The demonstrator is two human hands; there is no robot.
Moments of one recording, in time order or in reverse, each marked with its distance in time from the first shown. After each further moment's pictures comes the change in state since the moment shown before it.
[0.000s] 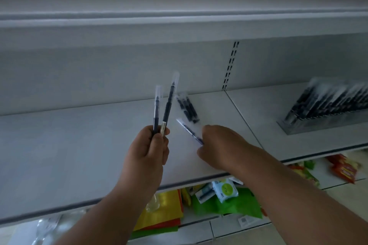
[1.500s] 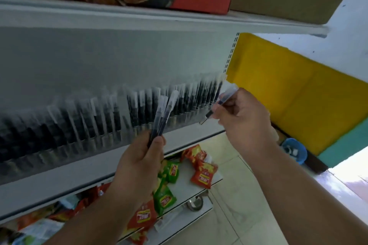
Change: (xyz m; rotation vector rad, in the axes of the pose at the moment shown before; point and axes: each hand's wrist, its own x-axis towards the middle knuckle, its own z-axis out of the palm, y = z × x) left_hand -0.085 -0.049 0.620 0.037 -0.401 -0.097; right_hand -0.154 0.625 -0.187 0.537 0.897 0.200
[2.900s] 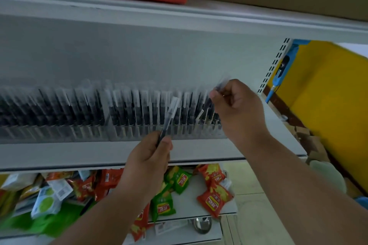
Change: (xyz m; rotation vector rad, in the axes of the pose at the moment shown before) left_hand 0.043 -0.014 0.117 -0.048 0.328 0.002; right_hand 0.125 0.077 0.008 0.201 -0.281 -0.239
